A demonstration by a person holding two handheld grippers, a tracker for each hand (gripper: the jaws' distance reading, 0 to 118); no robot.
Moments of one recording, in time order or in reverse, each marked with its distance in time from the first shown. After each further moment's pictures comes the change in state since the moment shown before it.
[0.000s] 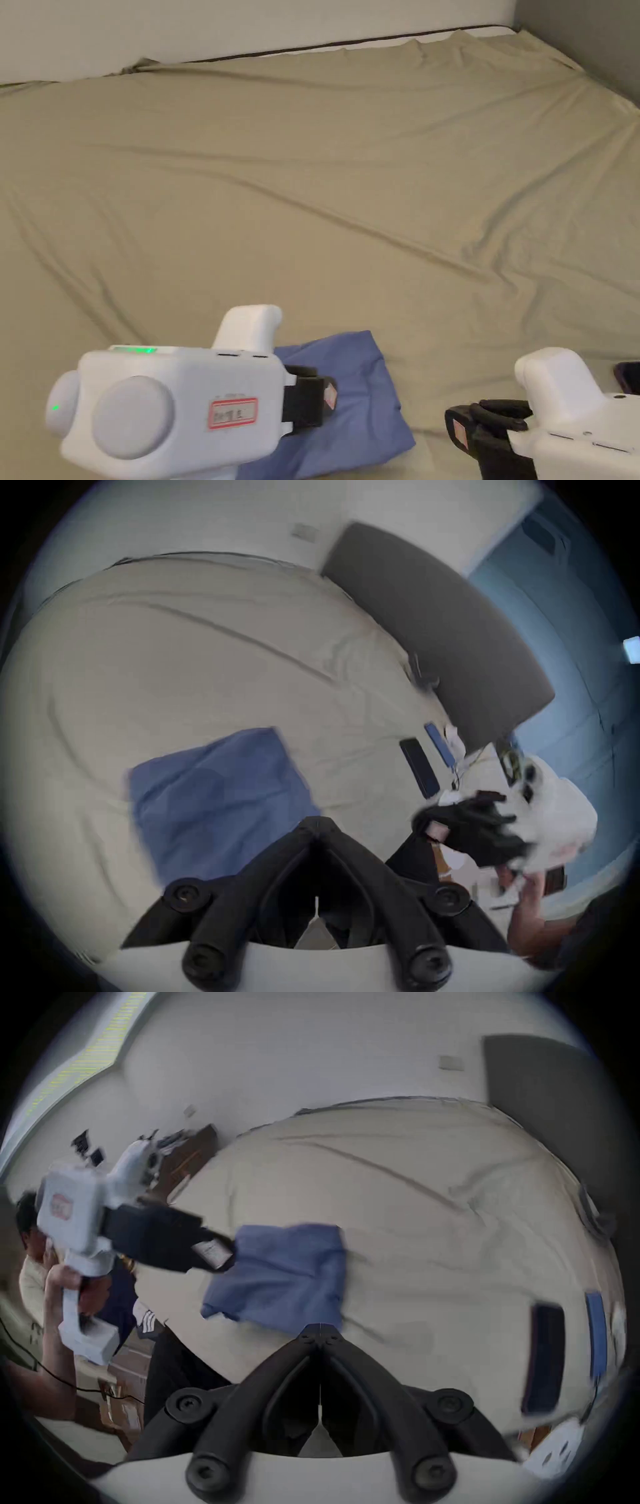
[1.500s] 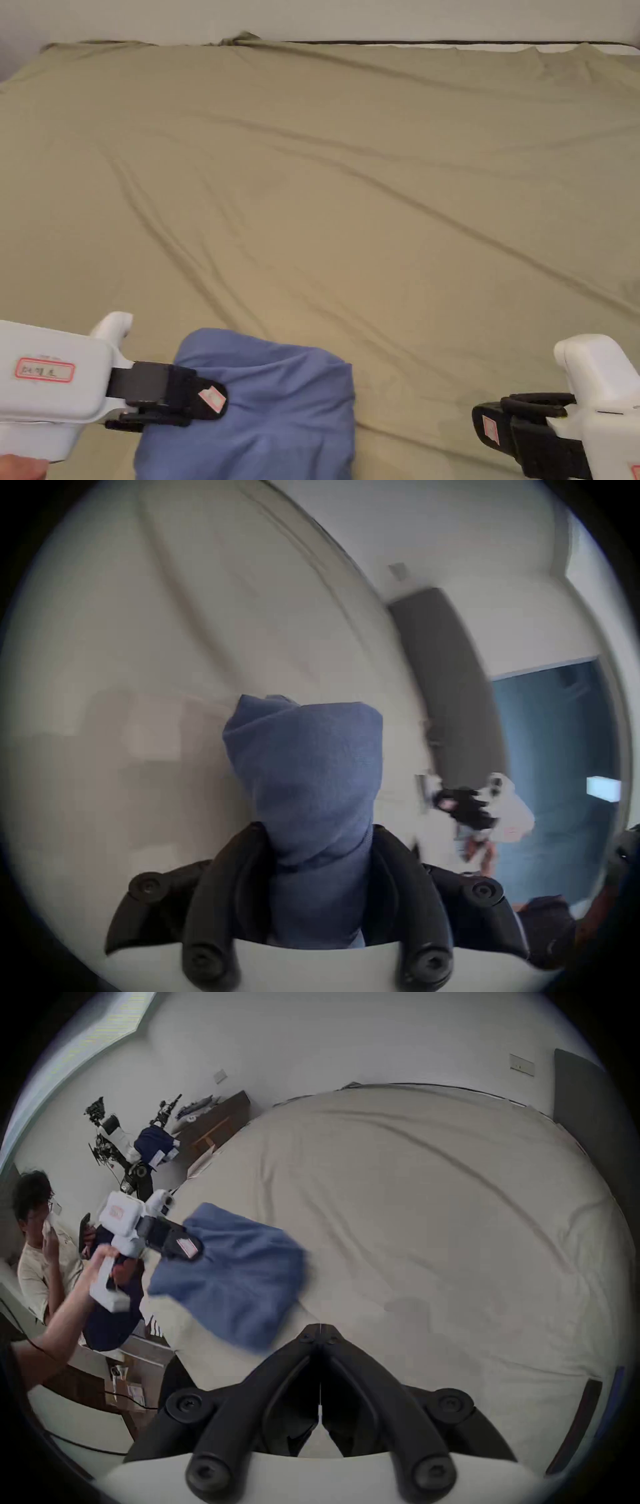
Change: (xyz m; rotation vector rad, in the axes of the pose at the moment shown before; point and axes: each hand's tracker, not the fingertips) left arm -0.339 -0.007 0.091 -0.090 -0.078 0.358; right arm -0.071 0.063 -0.119 -0.124 0.073 0.050
